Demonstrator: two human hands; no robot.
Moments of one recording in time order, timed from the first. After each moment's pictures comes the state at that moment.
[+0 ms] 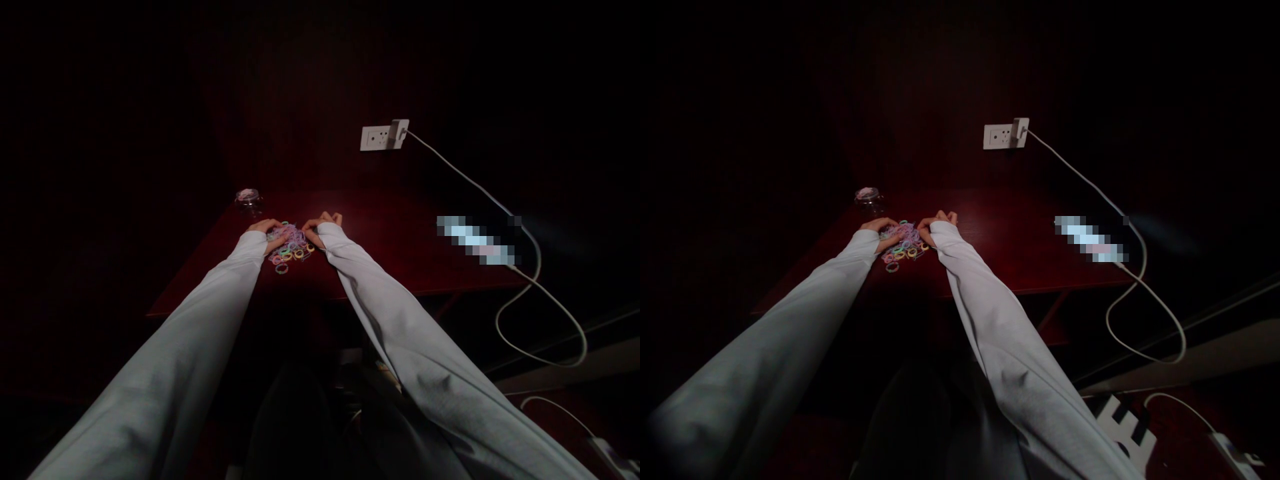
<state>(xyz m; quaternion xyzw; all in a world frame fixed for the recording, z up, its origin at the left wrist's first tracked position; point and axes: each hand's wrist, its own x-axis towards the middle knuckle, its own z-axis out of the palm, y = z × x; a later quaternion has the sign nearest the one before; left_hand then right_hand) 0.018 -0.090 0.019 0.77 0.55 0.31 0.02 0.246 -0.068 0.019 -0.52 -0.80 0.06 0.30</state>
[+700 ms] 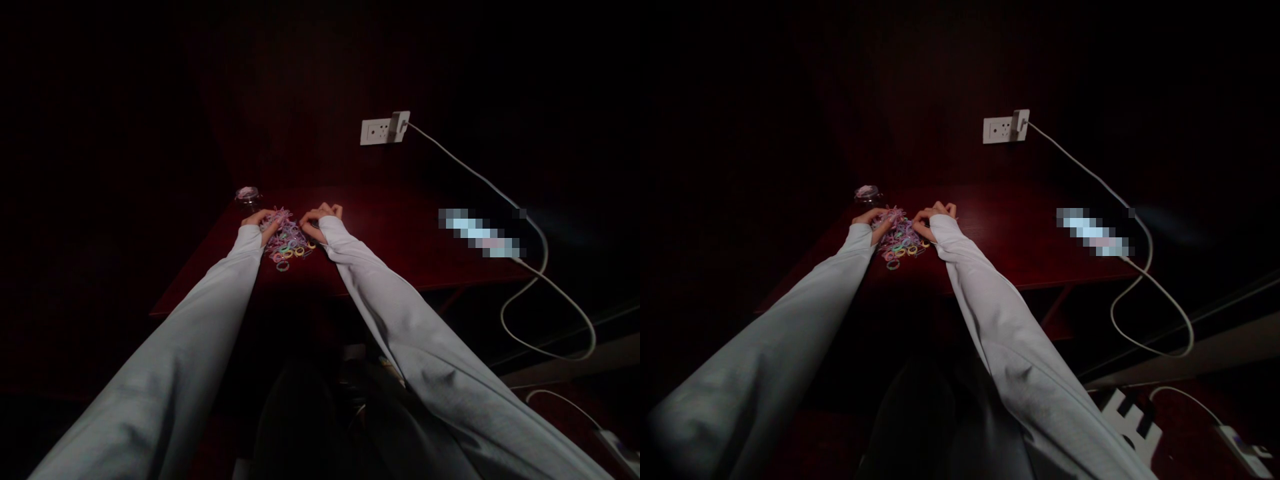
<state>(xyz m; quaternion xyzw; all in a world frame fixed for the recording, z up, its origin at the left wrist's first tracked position) 0.029 -0.100 0.028 0.68 0.59 0.44 0.02 0.253 -0.085 0.037 -0.44 -0.83 0.06 0.34</state>
